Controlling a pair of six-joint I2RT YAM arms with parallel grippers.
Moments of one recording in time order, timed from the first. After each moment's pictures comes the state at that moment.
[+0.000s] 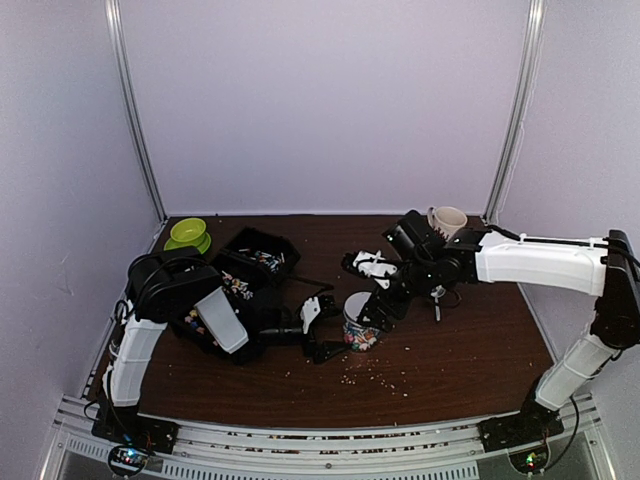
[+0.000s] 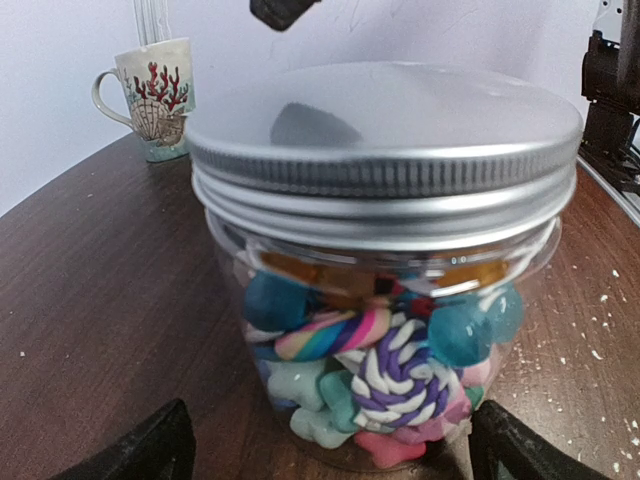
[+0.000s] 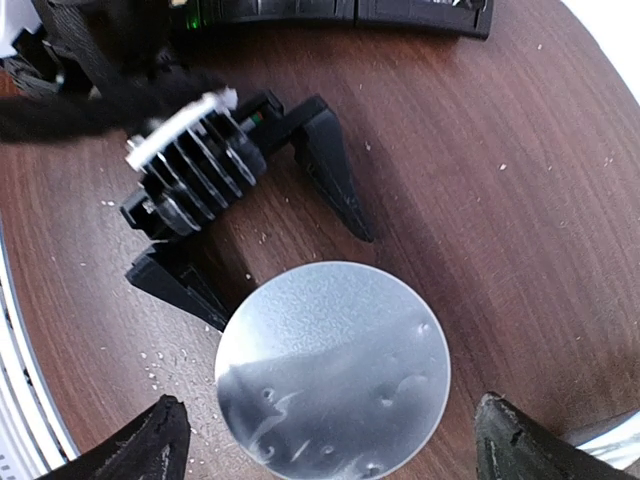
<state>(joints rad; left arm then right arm) -0.86 2.30 0.88 1.22 0.51 0.15 0.83 1.57 1.17 -0.54 -0.10 -0.24</state>
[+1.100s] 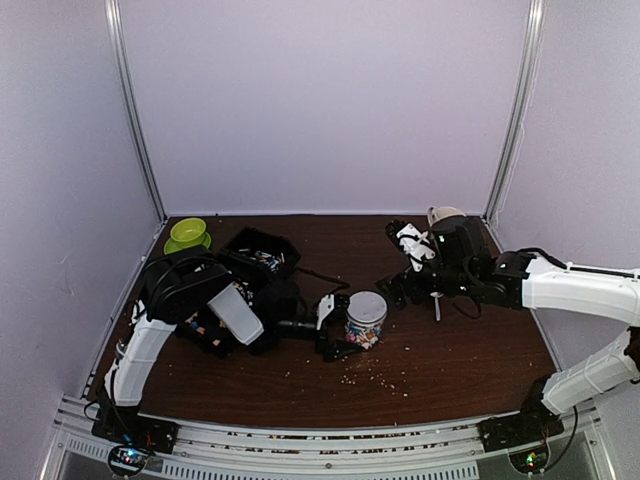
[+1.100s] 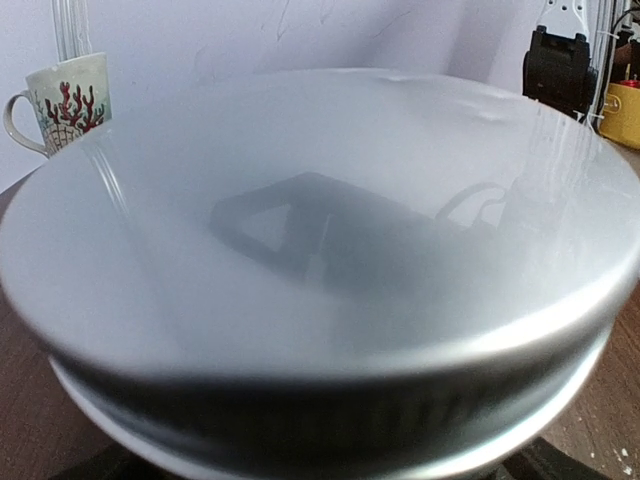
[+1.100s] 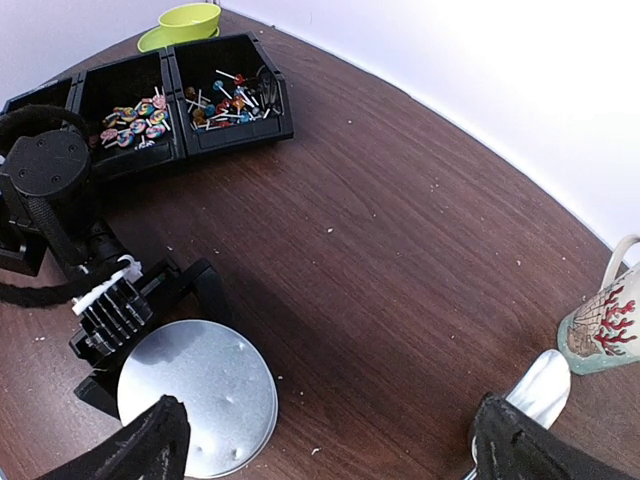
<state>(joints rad) -0.86 2.39 1.08 1.10 0.72 0.16 0.78 1.28 0.87 -0.15 0.14 -0.06</state>
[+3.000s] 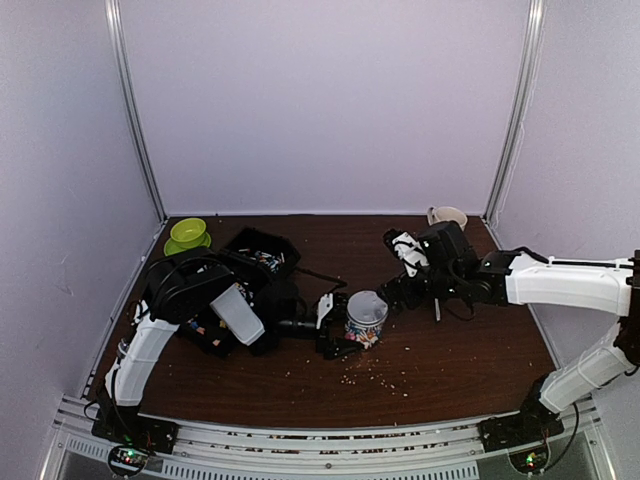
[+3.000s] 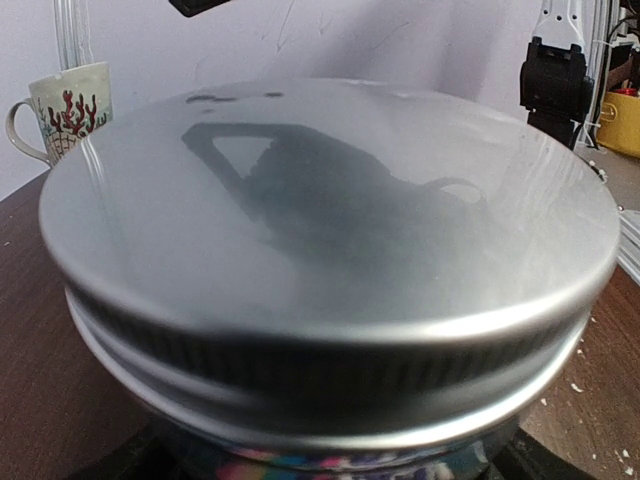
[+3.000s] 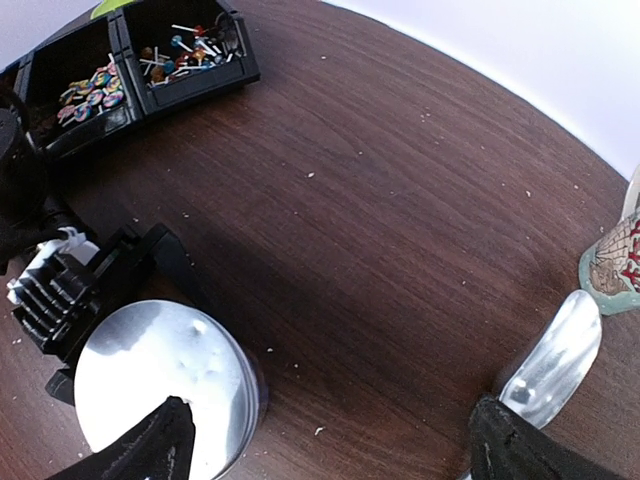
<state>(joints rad) -0.85 2.41 1.09 1.16 0.74 0.11 0.76 1.38 0.90 -0.21 0.16 0.04</state>
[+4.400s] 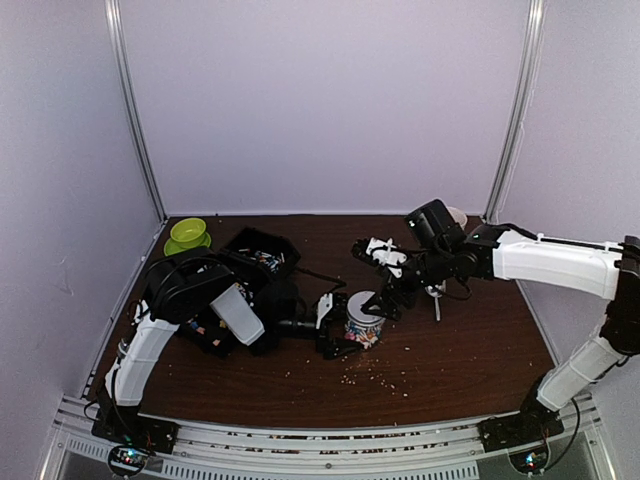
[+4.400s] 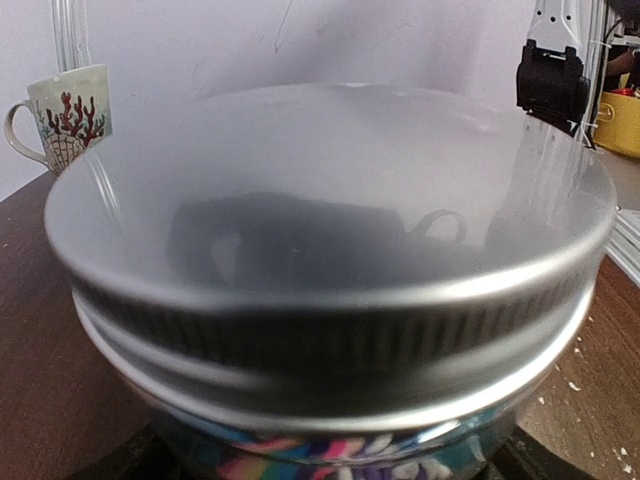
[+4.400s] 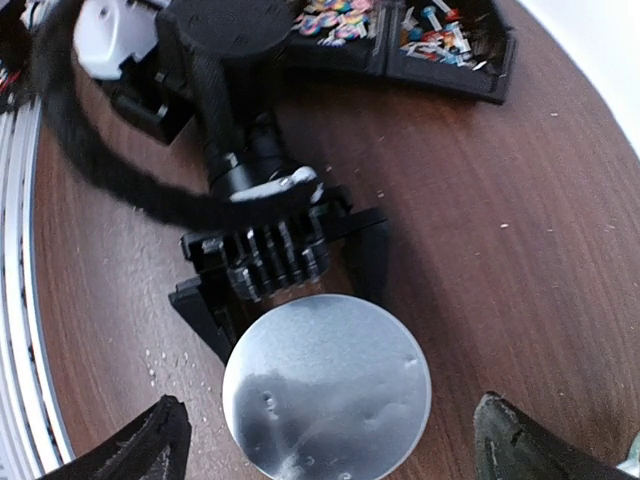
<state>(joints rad) -0.85 2.41 1.09 1.16 0.75 0.11 0.73 1.49 1.11 -0.44 -0.27 -0.37</state>
